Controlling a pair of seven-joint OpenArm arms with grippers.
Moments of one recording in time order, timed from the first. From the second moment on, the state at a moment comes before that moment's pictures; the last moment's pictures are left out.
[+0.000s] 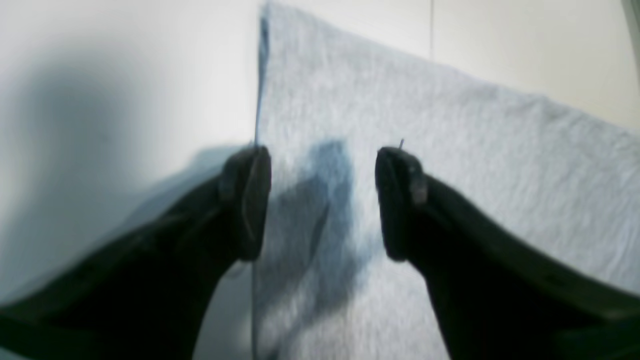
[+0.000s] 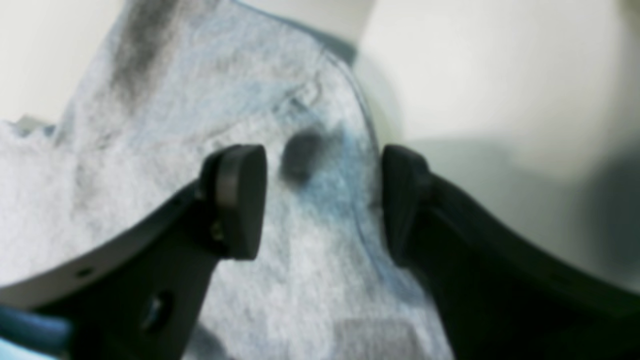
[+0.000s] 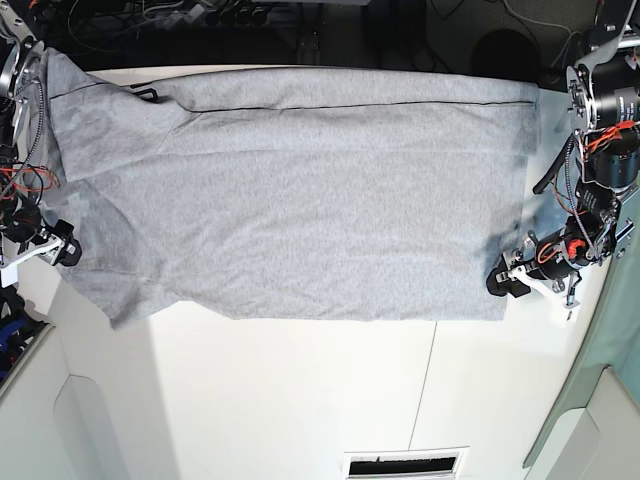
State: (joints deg) left arm -26.6 -23.6 -8.9 30.0 -28.5 -30.6 28.6; right arm 23.5 26.1 17.2 31.1 24.3 29.5 -30.0
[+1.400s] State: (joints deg) left arm -9.7 -34.5 -8.8 57.2 -78.2 -39.0 74.9; right arm 5.9 33.5 20.2 57.6 33.6 30.3 -42.4
